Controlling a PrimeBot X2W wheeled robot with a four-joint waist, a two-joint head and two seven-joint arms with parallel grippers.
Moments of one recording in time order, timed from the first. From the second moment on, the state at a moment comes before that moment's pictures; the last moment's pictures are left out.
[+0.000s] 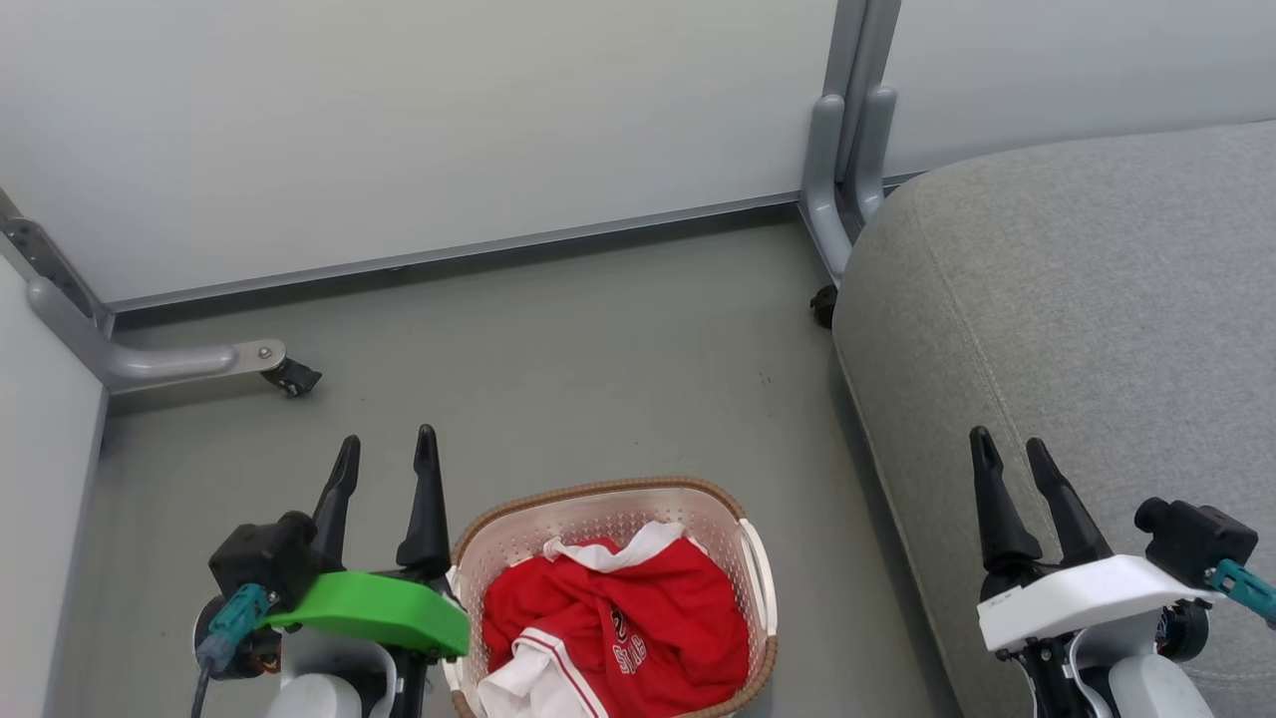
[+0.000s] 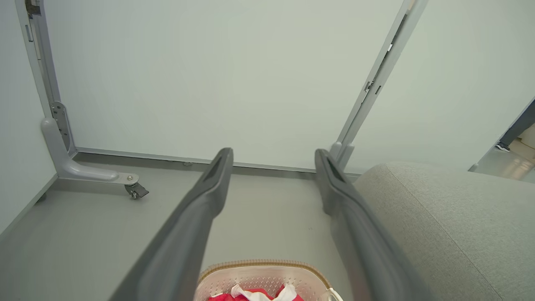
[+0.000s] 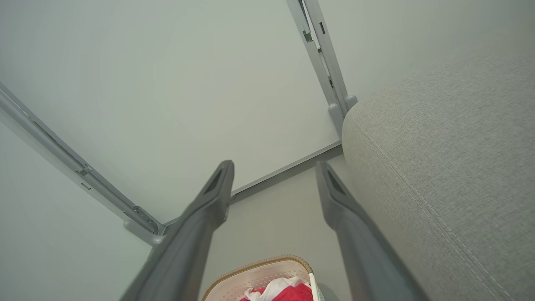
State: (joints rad) left arm -0.09 0.04 -0.16 0.18 -0.41 -0.01 -0.17; right arm -0.06 -0.04 0.01 0.16 0.58 0.13 -0.17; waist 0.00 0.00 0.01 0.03
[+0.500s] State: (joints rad) left arm -0.09 0.05 -0.20 0.18 -0.26 0.00 -0.20; right arm -0.06 -0.04 0.02 0.15 0.44 0.13 -0.20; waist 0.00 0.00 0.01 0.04
